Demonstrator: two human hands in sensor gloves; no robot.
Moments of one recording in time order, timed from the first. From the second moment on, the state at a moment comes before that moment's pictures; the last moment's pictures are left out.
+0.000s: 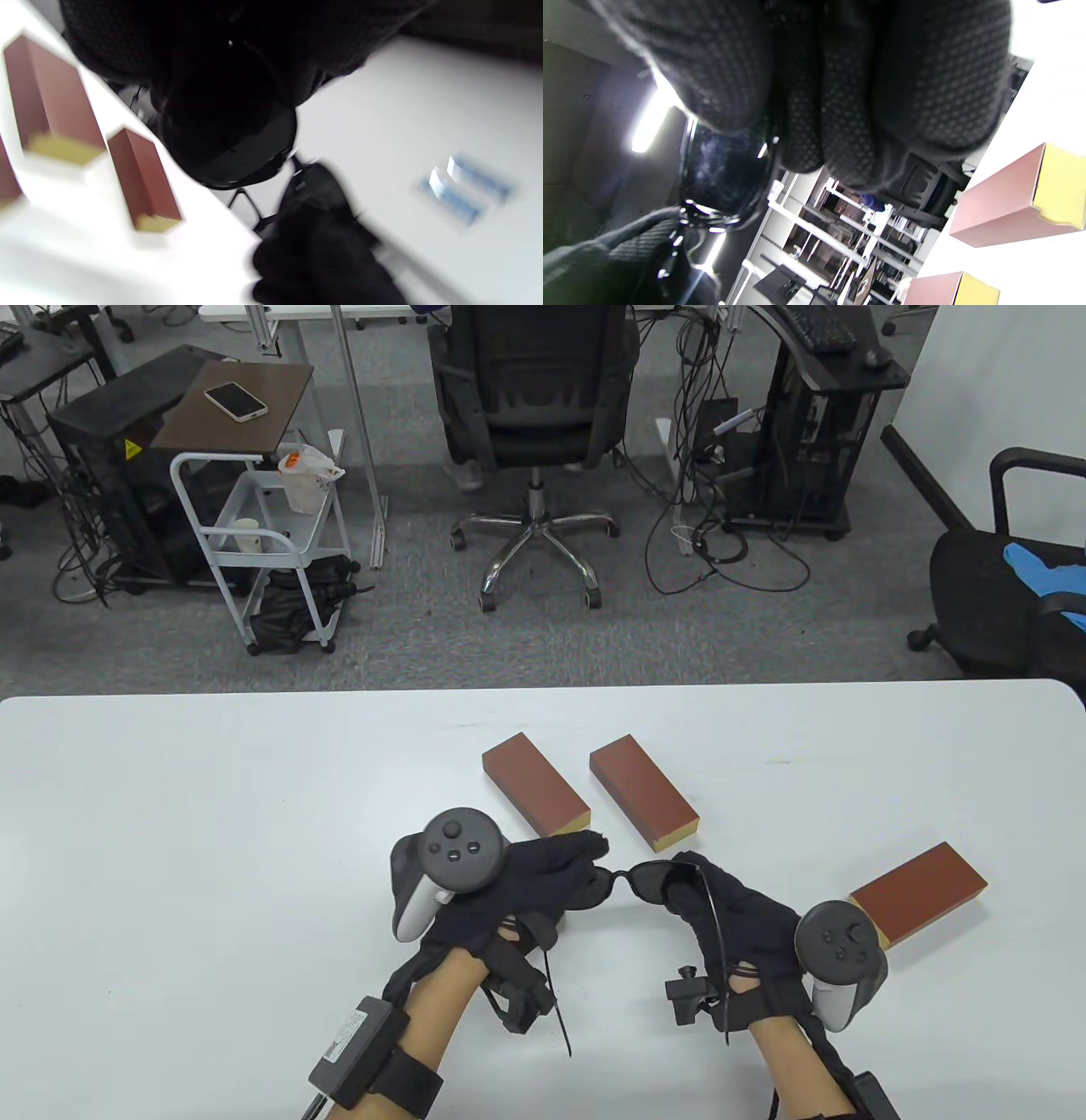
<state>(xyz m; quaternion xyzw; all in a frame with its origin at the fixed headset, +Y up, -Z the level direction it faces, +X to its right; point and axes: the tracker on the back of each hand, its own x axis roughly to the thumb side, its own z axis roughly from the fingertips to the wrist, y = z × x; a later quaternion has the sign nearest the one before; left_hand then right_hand) -0.103 -0.640 -0.340 -0.09 -0.16 0.53 0.83 0.199 -0.690 -0.300 0.00 -0.20 0.81 0.56</state>
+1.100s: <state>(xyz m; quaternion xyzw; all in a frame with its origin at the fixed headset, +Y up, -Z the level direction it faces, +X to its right) -0.103 -0.724 -0.302 -0.15 -0.04 0.74 0.65 0.189 -0.710 -0.293 -0.09 -0.12 0.76 0.63</state>
